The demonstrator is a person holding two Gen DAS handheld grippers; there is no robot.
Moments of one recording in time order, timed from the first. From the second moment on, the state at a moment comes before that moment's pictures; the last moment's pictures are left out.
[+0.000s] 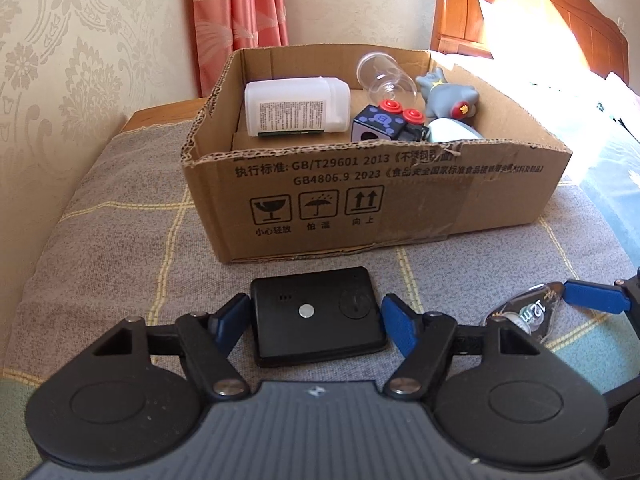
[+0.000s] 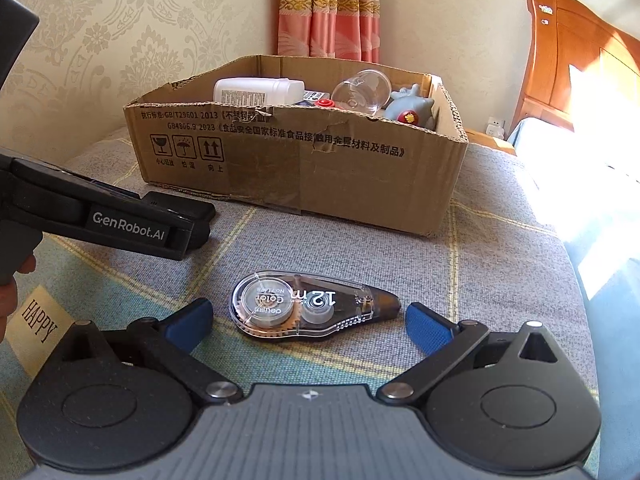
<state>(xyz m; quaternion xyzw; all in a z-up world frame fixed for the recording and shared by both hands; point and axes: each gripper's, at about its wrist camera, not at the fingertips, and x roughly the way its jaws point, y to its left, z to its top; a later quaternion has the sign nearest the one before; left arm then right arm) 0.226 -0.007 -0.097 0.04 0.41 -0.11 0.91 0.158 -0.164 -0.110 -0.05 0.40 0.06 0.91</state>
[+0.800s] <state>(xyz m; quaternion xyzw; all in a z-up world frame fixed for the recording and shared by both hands) 0.215 -0.005 -0.099 0.03 0.40 -0.09 0.91 0.166 -0.157 -0.110 -0.06 0.40 0.08 0.91</state>
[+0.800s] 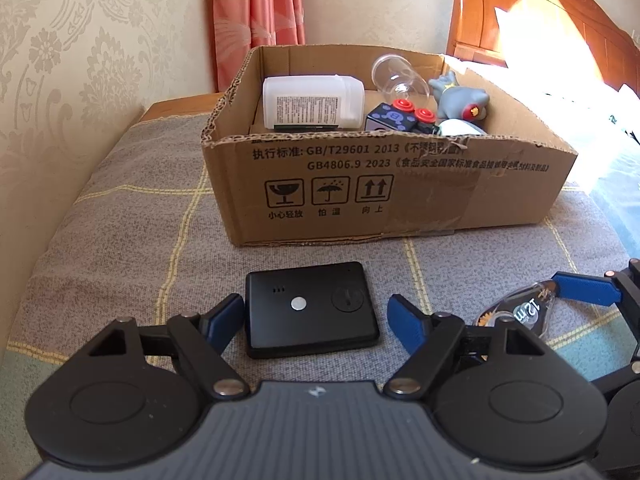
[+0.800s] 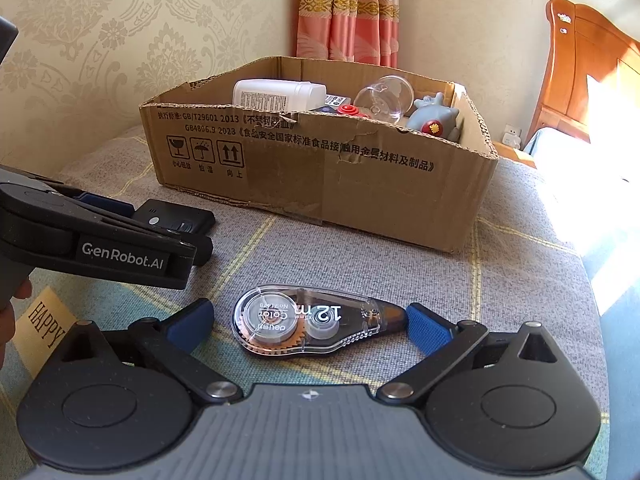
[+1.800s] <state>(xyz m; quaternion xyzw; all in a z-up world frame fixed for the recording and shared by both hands) 0.213 -0.006 -0.092 0.08 0.41 -0.14 0.90 0.166 -0.167 -0.088 -0.08 0.40 0.09 0.91</state>
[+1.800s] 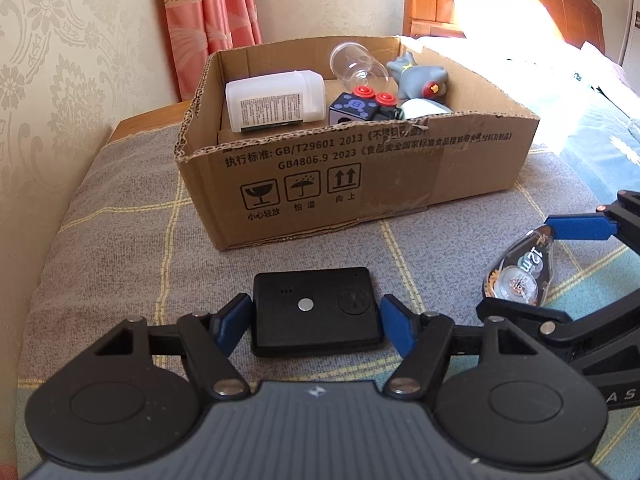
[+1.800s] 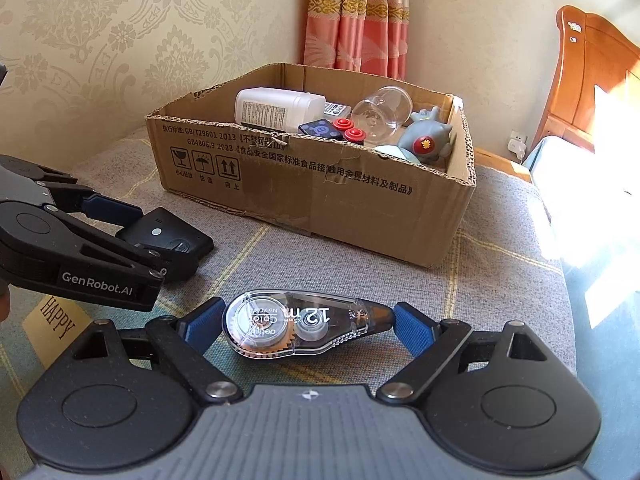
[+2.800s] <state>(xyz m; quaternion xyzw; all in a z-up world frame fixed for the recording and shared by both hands) 0.199 -0.011 -0.029 0.09 0.39 -0.20 0.90 0.166 -0.182 -0.042 -0.11 0.38 0.13 0.91</state>
